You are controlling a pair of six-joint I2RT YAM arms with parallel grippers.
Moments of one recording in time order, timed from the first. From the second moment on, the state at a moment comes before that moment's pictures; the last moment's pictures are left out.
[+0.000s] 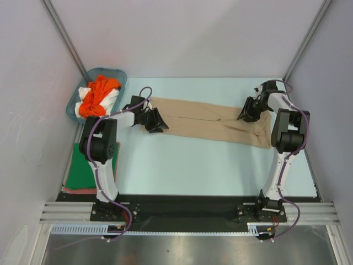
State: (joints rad) left arm -0.21 2.01 1.24 -0.21 0.55 -0.58; right arm -0.13 2.18 1.68 -0.71 -0.44 0.24
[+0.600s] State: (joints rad) left arm -0.21 2.01 1.24 -0.21 0.56 -0.58; right arm -0.13 2.13 1.58 -0.68 -0.58 0.26
